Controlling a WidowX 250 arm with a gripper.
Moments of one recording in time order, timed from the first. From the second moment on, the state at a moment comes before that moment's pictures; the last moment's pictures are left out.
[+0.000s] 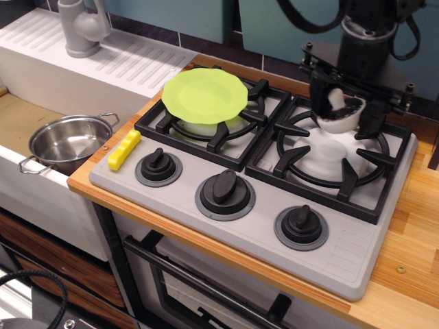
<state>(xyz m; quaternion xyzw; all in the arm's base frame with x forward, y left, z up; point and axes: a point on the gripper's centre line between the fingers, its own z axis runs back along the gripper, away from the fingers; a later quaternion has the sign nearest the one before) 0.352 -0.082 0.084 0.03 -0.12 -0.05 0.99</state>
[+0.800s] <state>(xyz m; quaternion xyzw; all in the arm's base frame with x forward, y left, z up) 0.360 -0.015 0.103 0.06 -0.12 -0.09 0.99</state>
